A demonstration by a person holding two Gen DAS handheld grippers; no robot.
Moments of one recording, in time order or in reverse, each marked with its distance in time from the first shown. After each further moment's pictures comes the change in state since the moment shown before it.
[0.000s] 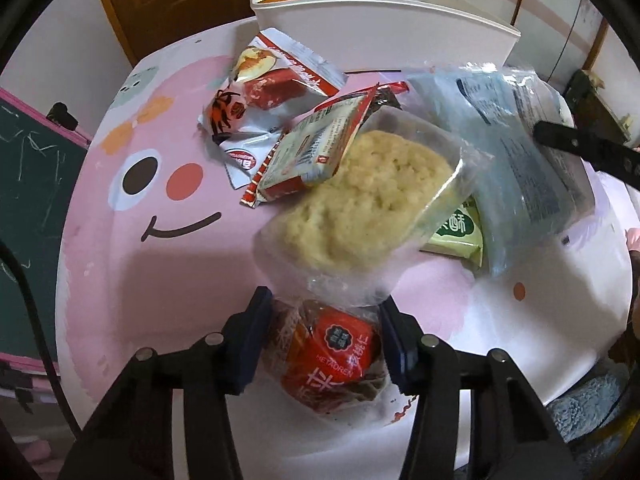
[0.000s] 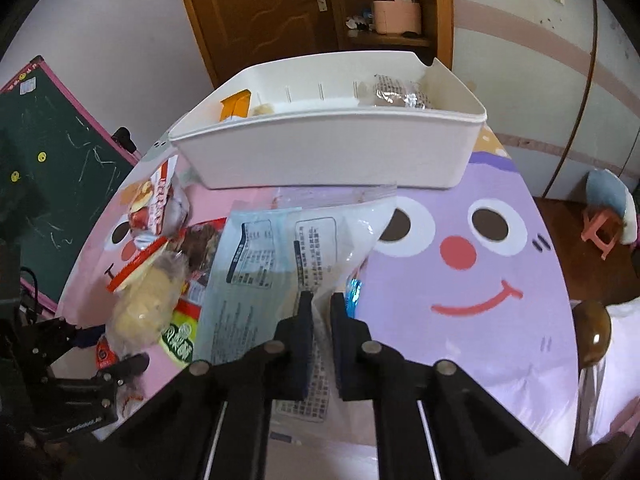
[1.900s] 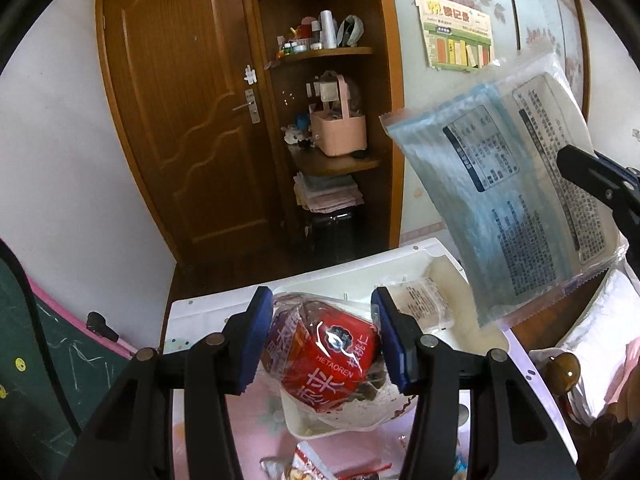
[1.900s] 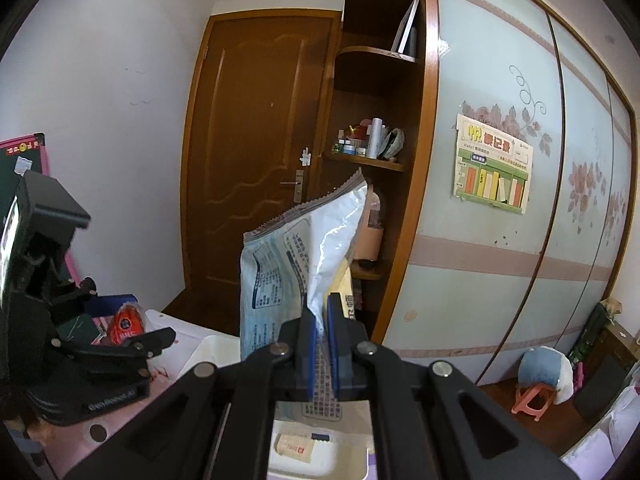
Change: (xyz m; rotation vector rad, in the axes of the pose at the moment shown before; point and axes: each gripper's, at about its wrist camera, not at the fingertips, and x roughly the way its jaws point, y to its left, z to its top) left arm -0.173 -0.026 0.285 0.057 -0.494 0.078; right arm -0.155 0.031 0.229 -0.193 -0.613 -0.236
